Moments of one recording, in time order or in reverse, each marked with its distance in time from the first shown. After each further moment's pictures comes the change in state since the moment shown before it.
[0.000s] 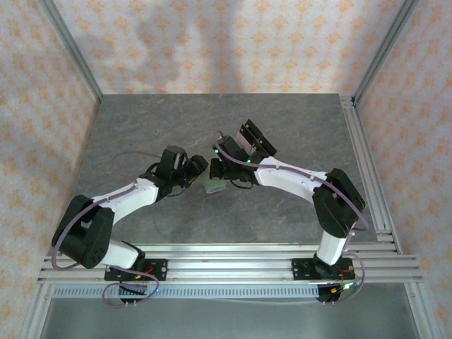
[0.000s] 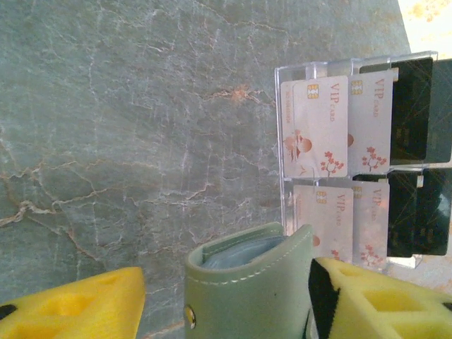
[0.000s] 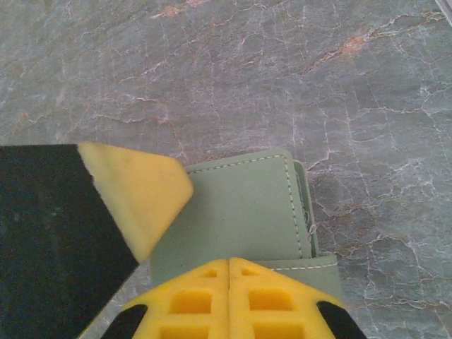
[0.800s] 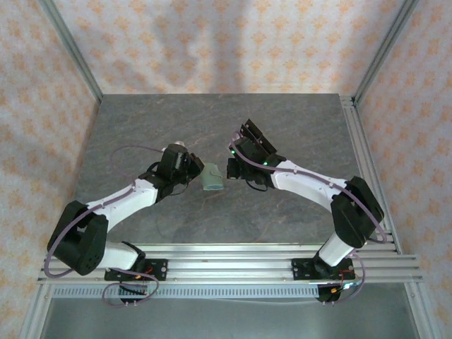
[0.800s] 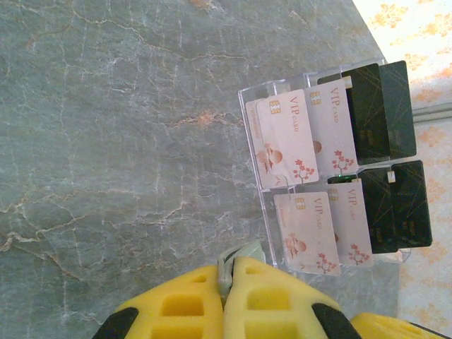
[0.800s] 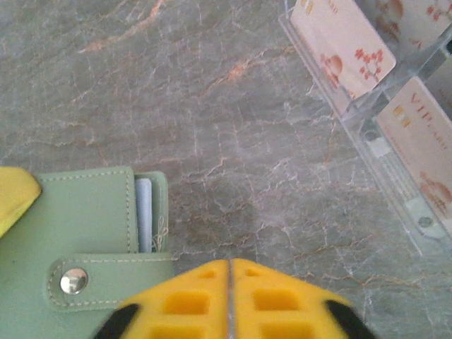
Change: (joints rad) left arm -0.039 -0.058 0.030 -0.028 -0.097 0.110; right arm -0.065 -0.150 -0.148 -0.019 0.097 -0.035
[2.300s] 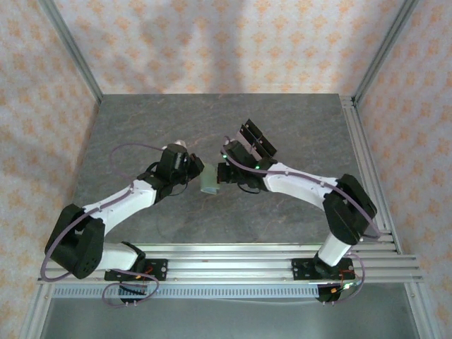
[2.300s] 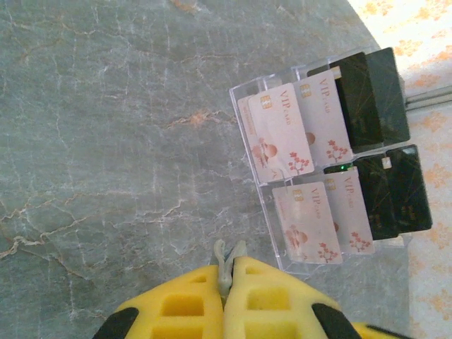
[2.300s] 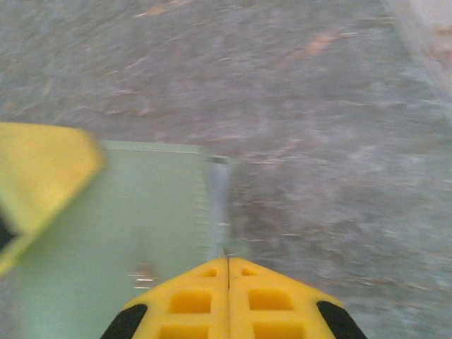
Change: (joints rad) left arm -0.007 -0.034 0.006 -0.023 -0.004 0.055; right arm 0.044 0.038 -0.001 0.066 -0.054 -0.008
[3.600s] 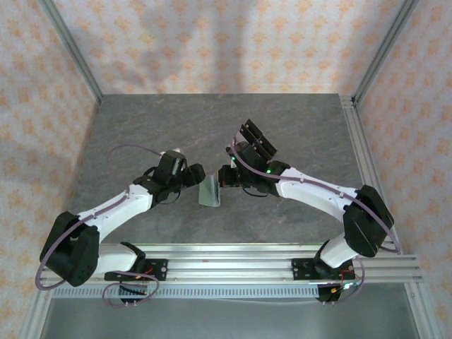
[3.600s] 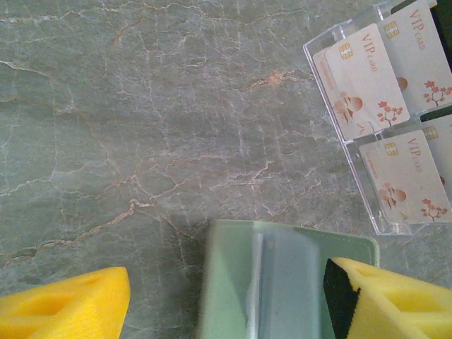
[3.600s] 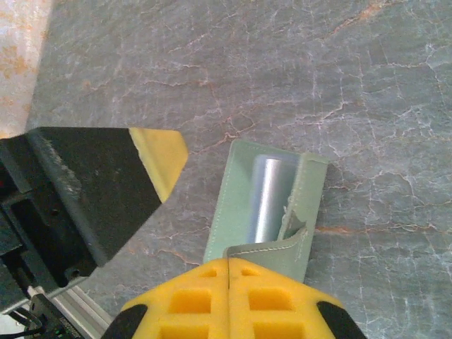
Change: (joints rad) left arm 0.000 -0.056 -0.042 -0.173 -0.055 0.194; right arm 0.023 -0.134 -0.043 -0.014 -0.133 0.043
